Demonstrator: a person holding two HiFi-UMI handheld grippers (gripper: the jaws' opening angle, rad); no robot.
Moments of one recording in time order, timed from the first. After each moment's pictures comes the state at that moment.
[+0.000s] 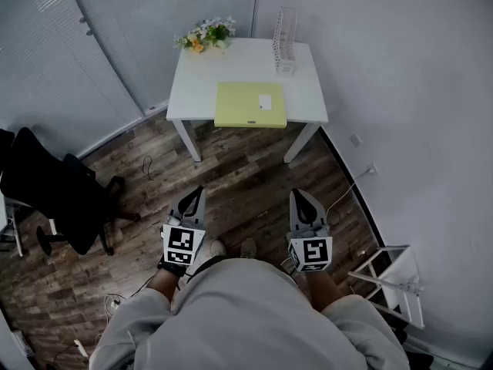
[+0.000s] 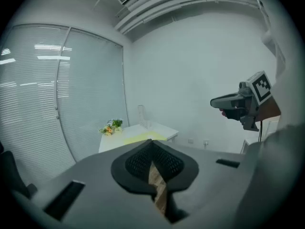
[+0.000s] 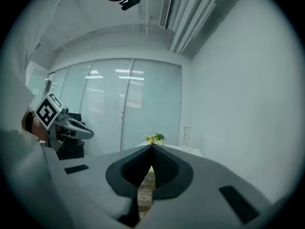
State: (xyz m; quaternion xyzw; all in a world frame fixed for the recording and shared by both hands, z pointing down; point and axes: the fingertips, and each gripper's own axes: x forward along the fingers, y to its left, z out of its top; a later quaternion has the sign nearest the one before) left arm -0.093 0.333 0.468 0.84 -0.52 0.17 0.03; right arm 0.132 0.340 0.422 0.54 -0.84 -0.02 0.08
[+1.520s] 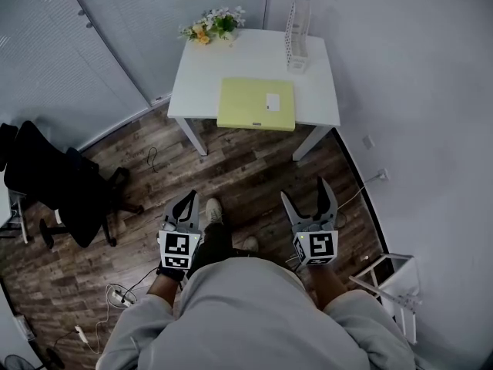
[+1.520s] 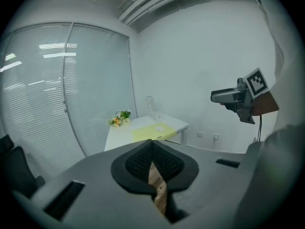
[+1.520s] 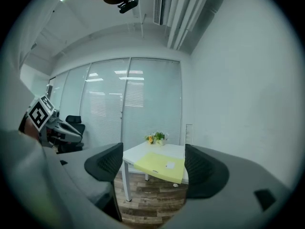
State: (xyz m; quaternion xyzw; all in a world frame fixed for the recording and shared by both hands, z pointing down) left arm -0.102 0.288 0.506 0.80 -0.56 0.20 0.06; right arm 0.156 0.251 0.451 0.52 -0.85 0.00 0.07
